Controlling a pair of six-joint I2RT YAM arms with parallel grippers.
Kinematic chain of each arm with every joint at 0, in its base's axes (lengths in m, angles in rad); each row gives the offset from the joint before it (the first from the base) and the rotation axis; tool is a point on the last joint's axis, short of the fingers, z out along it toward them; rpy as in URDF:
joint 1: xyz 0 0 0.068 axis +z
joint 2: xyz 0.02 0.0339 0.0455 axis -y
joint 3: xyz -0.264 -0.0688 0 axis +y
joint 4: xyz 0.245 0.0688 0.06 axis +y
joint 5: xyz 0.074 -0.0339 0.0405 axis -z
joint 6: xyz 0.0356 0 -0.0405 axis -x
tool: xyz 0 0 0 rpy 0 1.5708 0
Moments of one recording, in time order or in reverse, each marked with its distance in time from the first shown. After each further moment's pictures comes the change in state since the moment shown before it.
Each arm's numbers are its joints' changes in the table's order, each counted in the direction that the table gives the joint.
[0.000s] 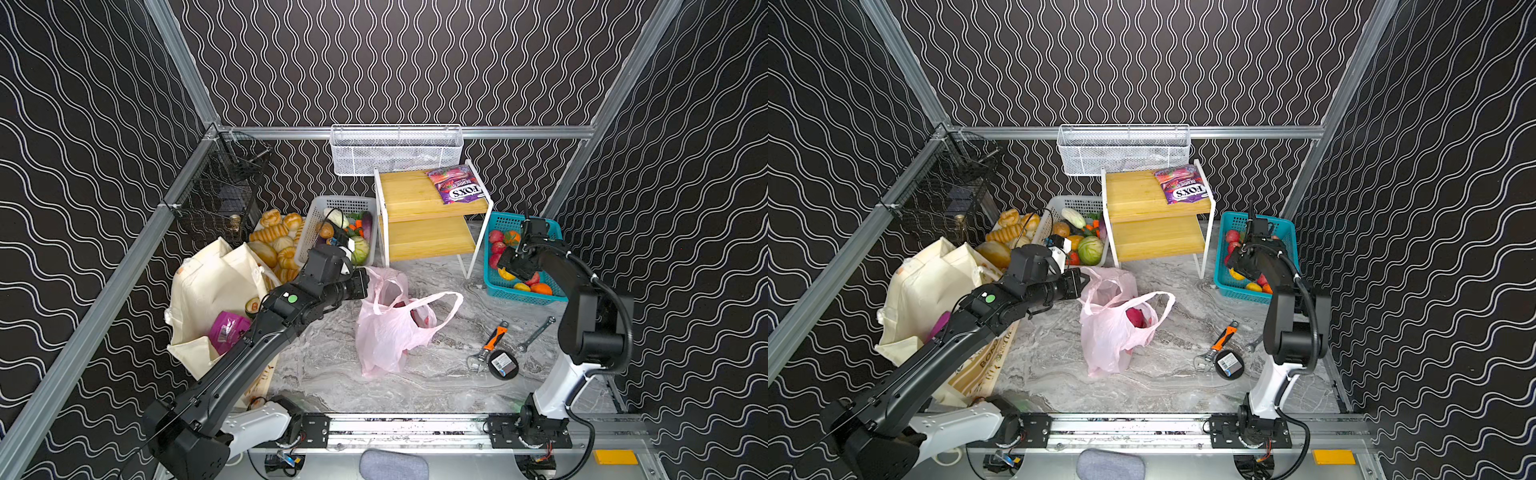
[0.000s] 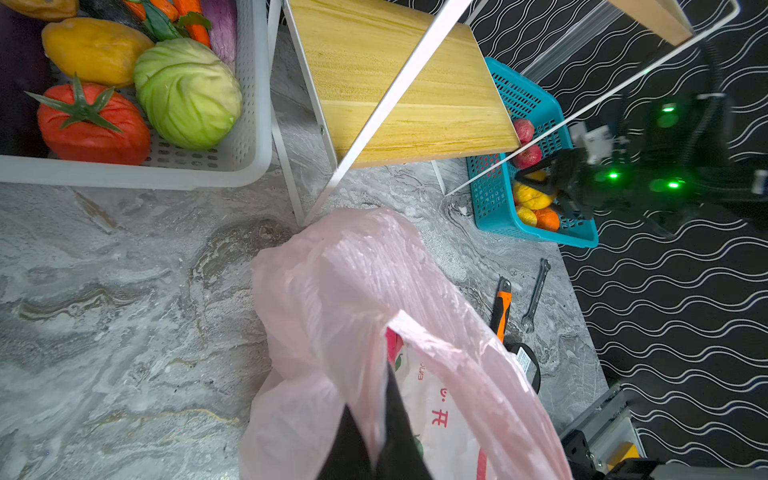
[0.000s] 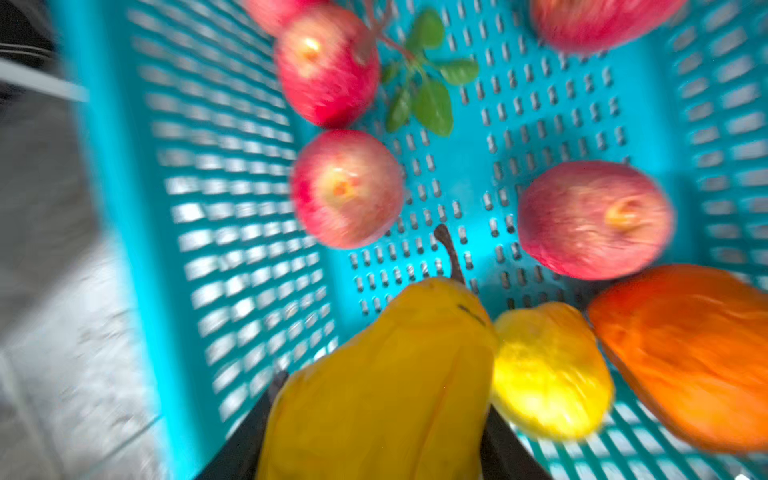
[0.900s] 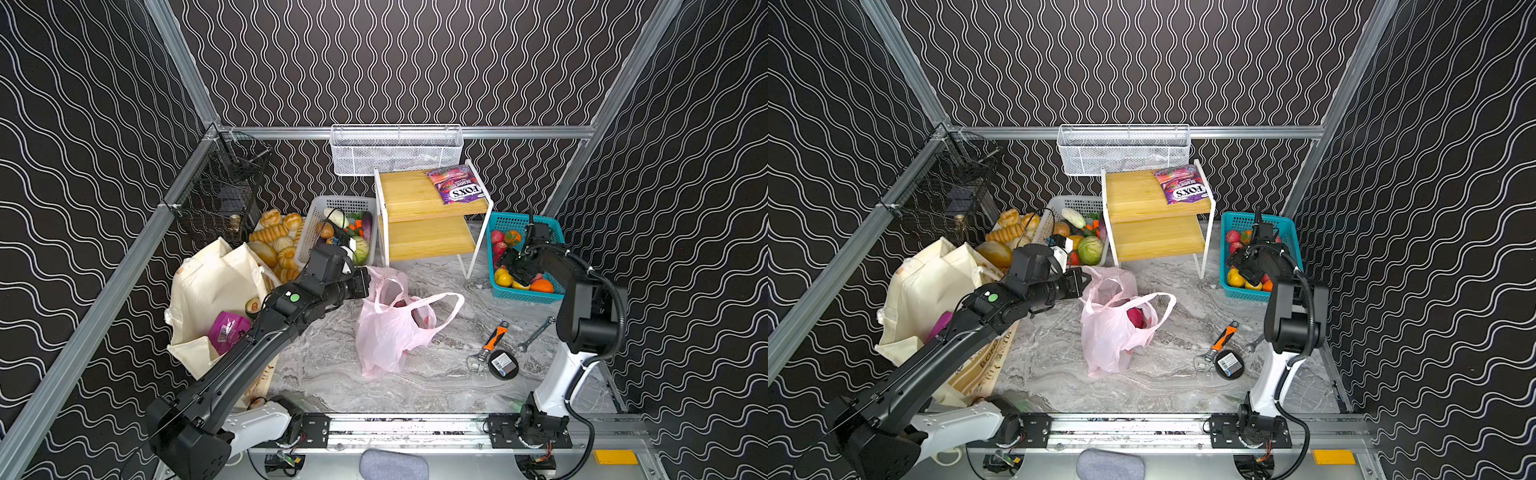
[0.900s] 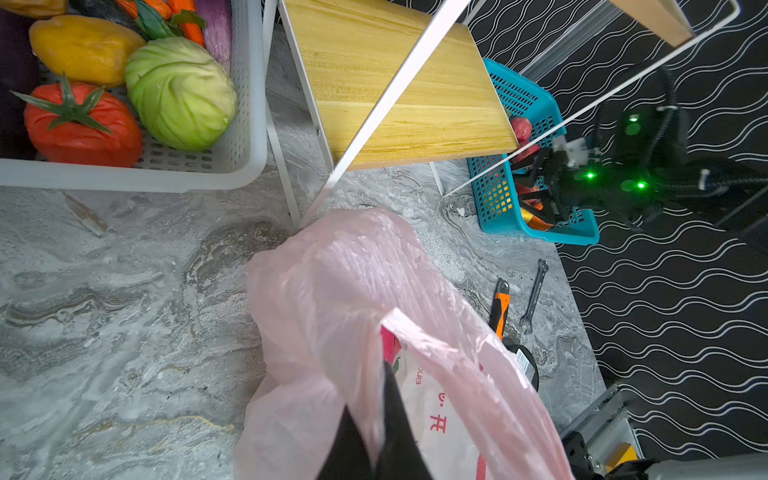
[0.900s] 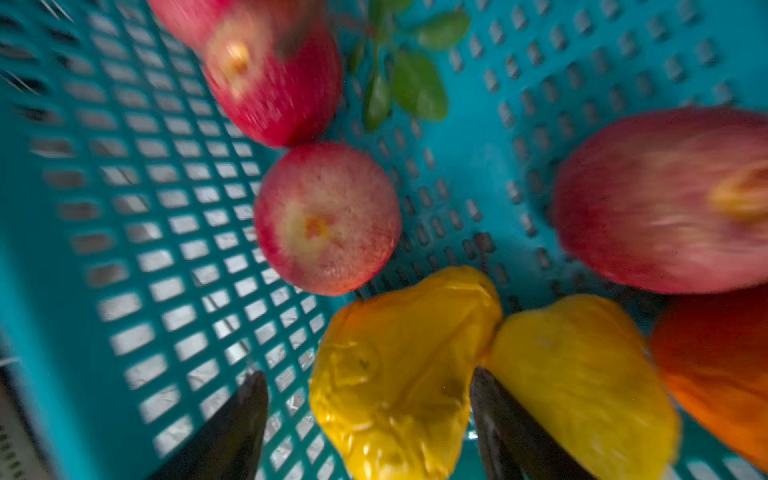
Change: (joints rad) left arm -0.001 -0.011 0.005 -0.021 0.007 0.003; right arm -0.048 -0.168 -0.042 -0.034 -0.078 -0.110
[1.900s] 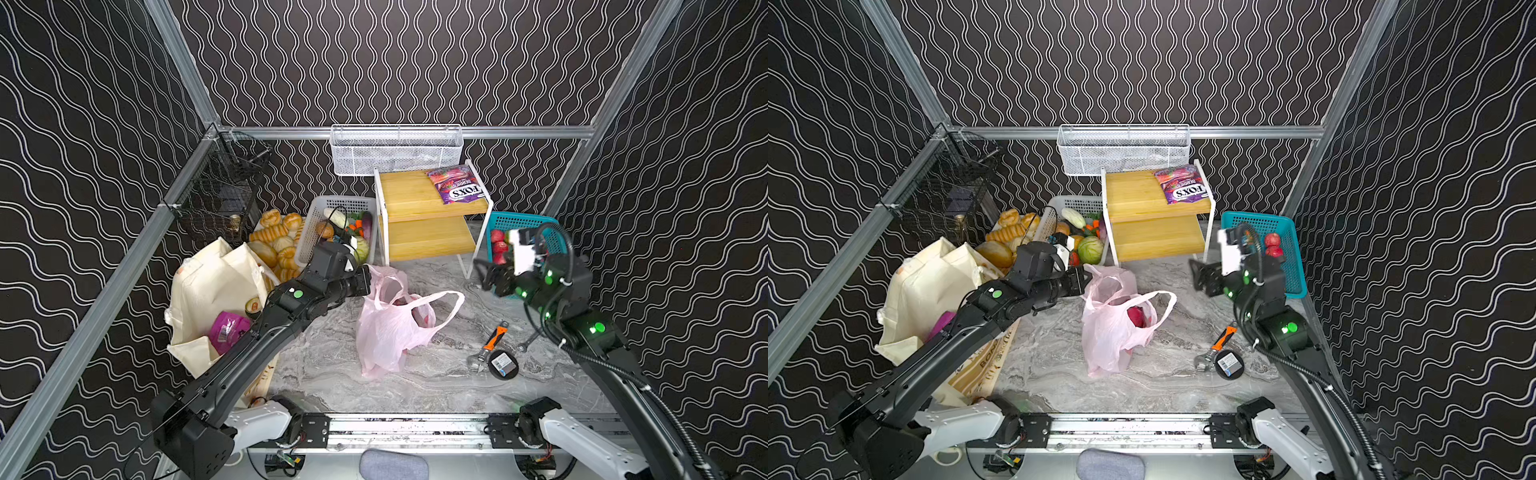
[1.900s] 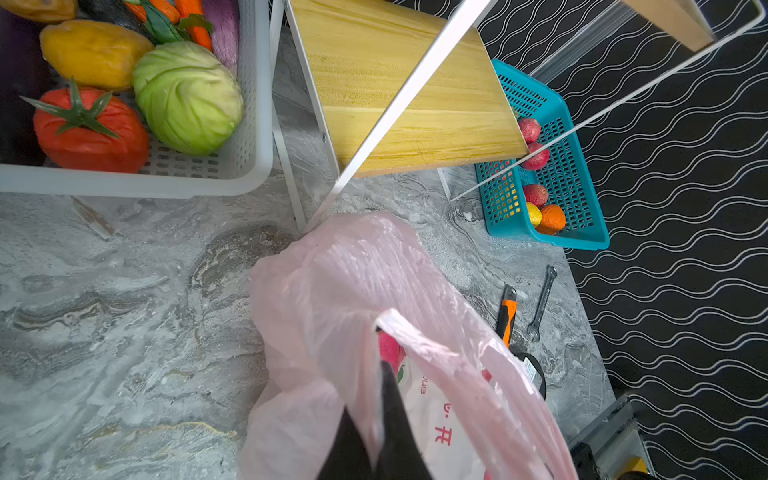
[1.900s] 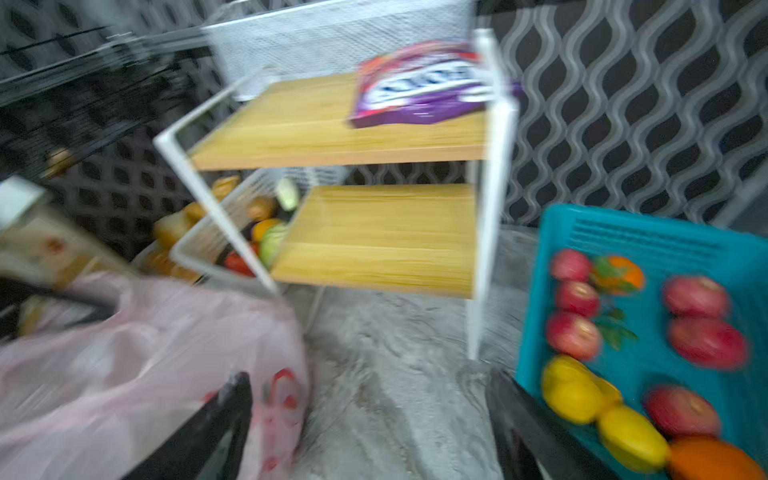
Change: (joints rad) left arm -0.001 -0.029 -0.014 -0.005 -0.019 0.004; right arm 0.373 1.036 0.415 -0.210 0.094 0.336
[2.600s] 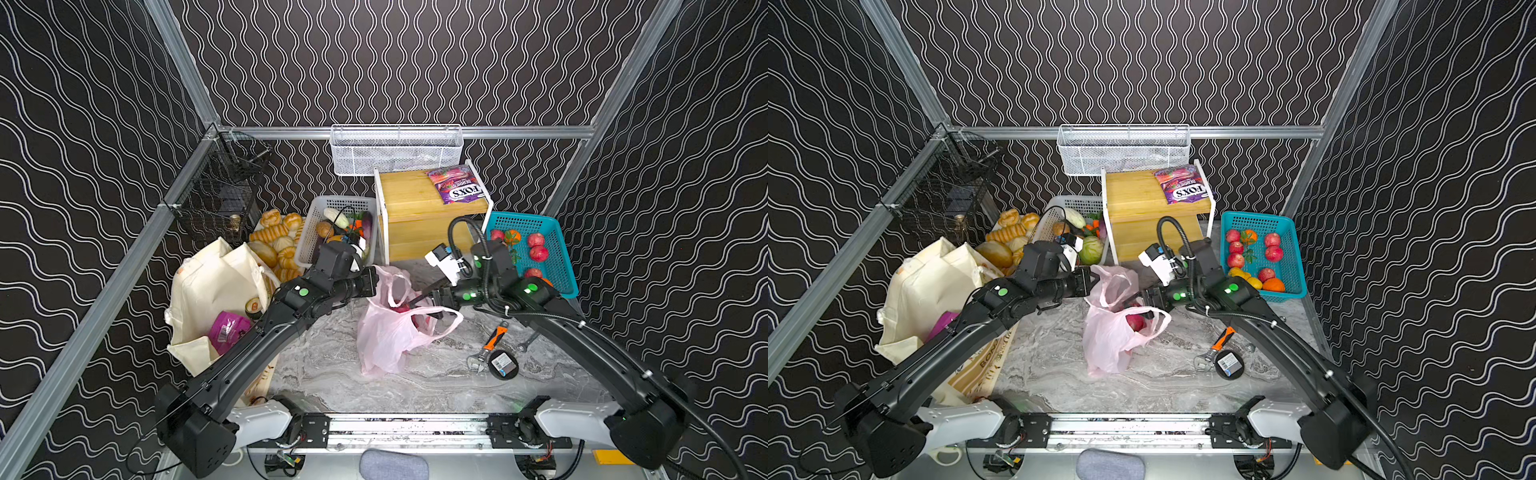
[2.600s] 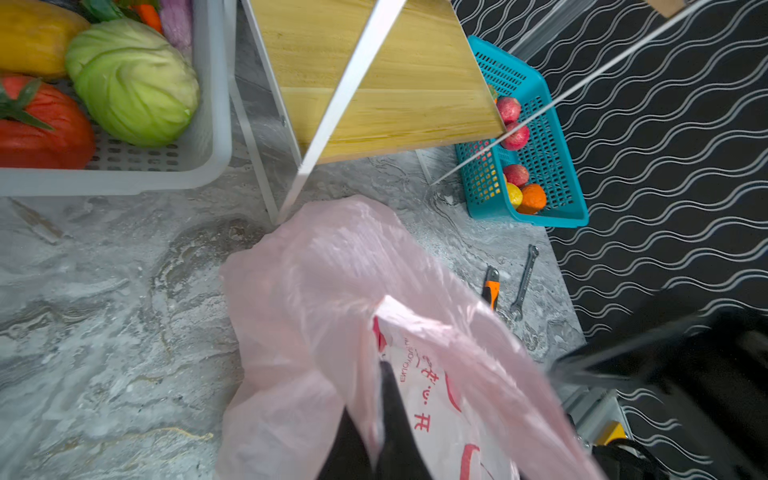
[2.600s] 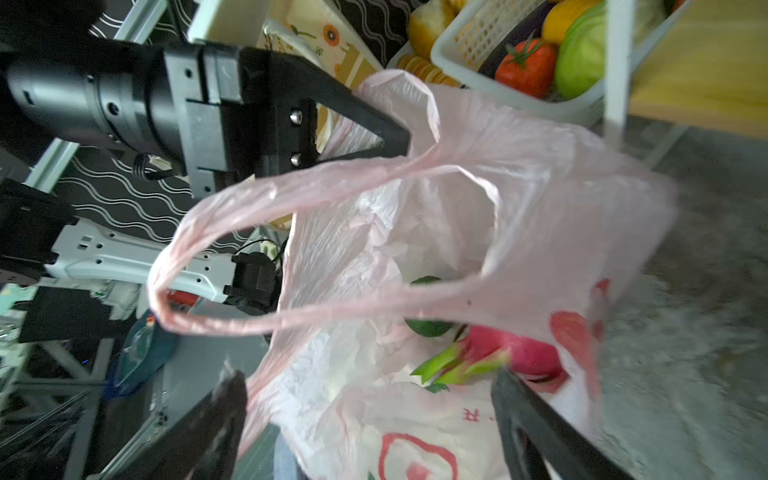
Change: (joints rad) left arm -0.033 -0.032 -0.027 0.002 0.037 -0.006; right arm 0.329 -0.266 -0.107 0.130 -0.615 -0.015
